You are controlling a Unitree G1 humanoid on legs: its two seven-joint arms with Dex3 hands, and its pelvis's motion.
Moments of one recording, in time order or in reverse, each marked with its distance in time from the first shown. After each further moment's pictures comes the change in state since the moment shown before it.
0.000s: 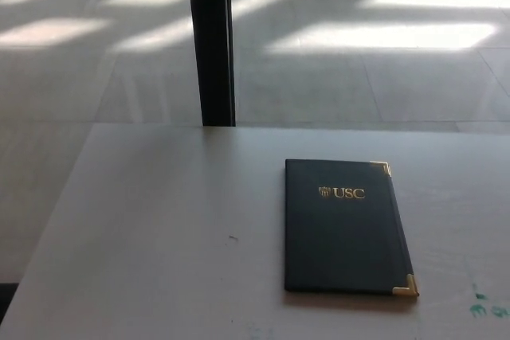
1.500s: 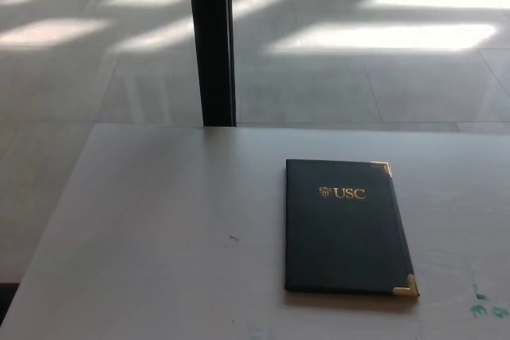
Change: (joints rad) left_arm -0.017 0.011 0.070 0.004 -0.043 0.001 -0.050; right_arm -0.001 -0.011 -0.007 0.063 -0.004 0.006 -0.024
